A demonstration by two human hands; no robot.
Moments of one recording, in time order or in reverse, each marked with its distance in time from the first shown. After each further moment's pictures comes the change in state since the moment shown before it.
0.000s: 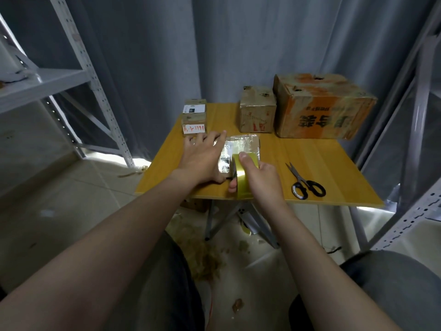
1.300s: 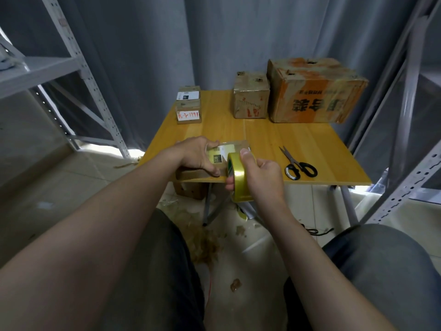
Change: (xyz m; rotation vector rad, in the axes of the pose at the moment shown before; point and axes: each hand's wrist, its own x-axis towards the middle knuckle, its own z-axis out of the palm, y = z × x) left_hand -0.003 -0.018 -0.008 -0.543 -0.547 -0.065; right_hand -0.051 0.004 -0.002 0.090 0.116 -0.003
